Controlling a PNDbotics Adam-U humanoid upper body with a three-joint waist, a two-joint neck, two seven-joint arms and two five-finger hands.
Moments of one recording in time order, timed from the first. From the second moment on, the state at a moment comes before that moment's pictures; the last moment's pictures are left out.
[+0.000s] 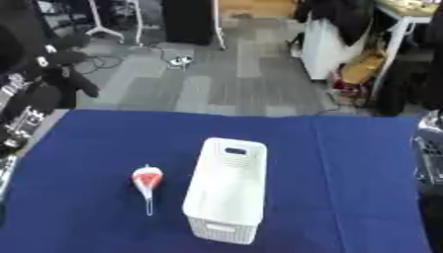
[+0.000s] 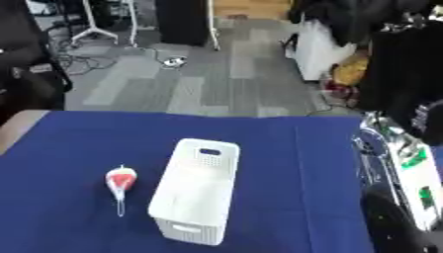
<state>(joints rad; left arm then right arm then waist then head) -0.49 0.48 0.13 -1.63 -0.07 -0.53 -0.30 -0.59 -0.29 0.06 -1.99 -0.39 -0.62 0.02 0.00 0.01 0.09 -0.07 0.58</state>
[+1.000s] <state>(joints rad) -0.67 0.77 -0.07 -1.42 -0.47 -0.89 -0.08 -0.59 -0.29 0.05 -1.99 -0.37 -0.62 0.03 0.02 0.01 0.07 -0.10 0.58</state>
